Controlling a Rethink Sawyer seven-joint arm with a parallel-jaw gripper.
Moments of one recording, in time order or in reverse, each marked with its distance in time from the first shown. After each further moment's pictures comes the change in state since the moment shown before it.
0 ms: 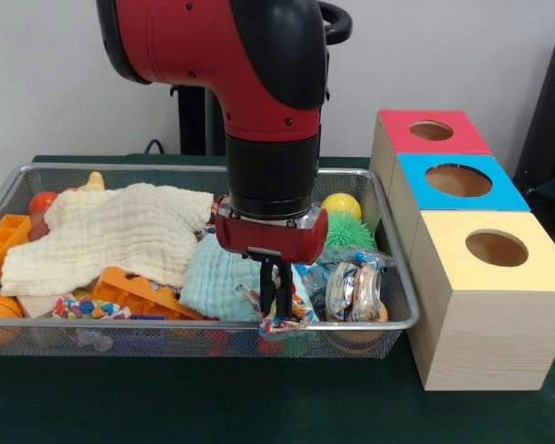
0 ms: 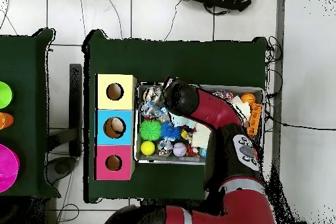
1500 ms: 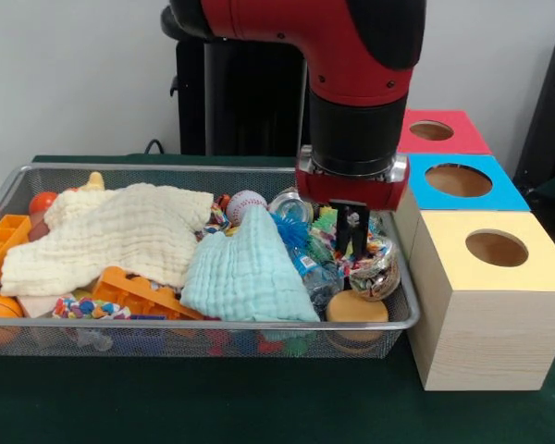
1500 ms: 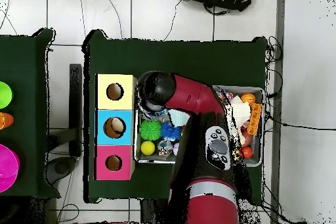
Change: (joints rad) arm 0.158 -0.031 -0.096 -0.117 0.007 0.419 0.000
